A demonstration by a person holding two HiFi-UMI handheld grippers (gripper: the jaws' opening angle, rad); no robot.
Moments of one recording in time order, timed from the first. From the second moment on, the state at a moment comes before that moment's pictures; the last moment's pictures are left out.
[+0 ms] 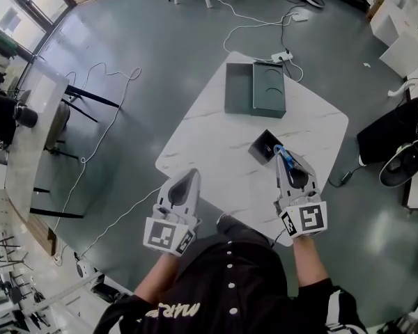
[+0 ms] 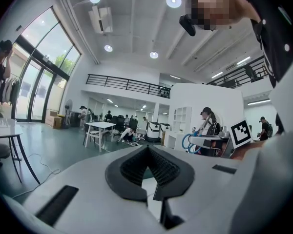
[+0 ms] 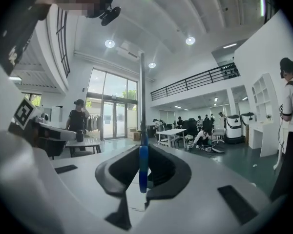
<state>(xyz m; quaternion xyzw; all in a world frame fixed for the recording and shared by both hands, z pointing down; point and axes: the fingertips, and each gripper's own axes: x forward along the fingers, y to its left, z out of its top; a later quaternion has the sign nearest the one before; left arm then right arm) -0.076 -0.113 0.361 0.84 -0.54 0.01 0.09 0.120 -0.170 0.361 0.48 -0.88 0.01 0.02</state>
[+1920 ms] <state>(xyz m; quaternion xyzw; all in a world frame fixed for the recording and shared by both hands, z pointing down) -0.063 -0.294 0.495 0.87 -0.43 0.01 0.25 -0.019 -0.506 0.643 -0.02 -0.70 -0.55 0.46</state>
